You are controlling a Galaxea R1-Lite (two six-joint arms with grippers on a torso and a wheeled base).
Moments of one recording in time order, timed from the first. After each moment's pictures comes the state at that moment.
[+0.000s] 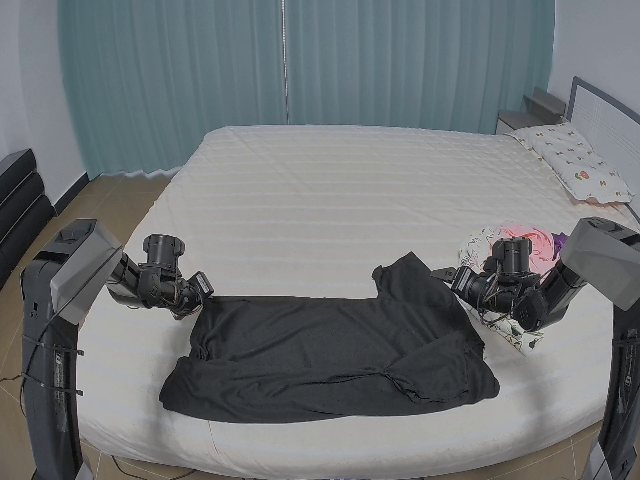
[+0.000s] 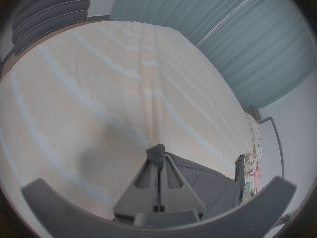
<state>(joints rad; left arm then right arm) -0.03 2.49 -1.42 -0.29 -0.20 -0.68 0.15 2.35 -1.06 -0.79 0.18 0.63</state>
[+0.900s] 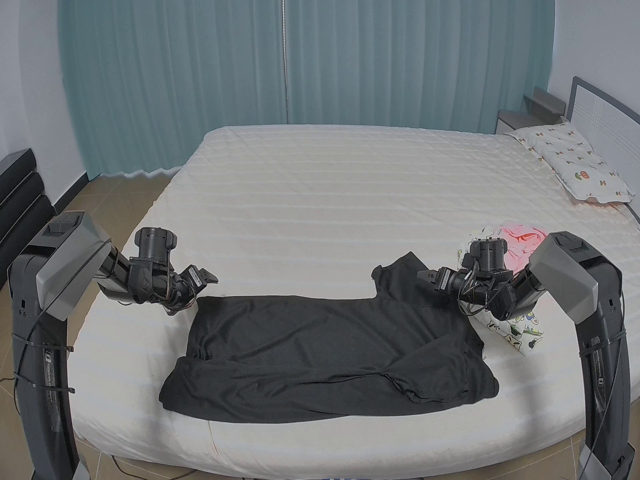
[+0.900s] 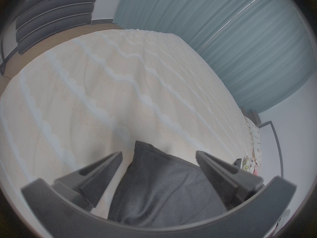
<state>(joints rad) -0.02 2.43 -1.37 -0.29 -0.18 -0.69 0.13 2.63 -1.45 -0.69 0.19 0.45</state>
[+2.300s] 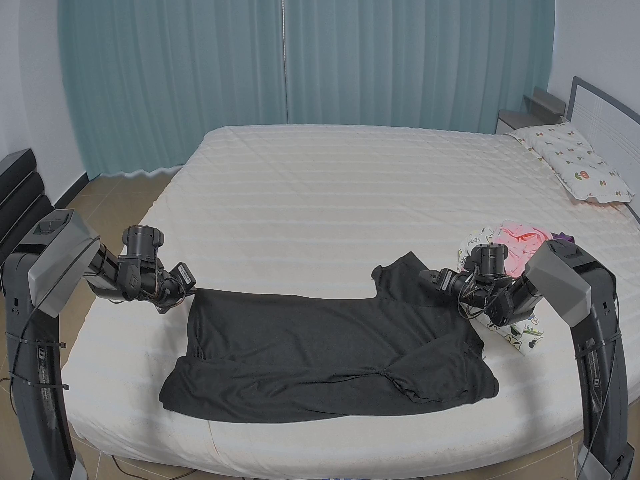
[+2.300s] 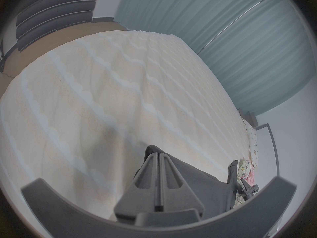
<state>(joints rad) 0.03 2.41 -1.36 -0.29 -0.24 -0.68 0.12 2.66 -1.45 -0.76 0.18 0.49</state>
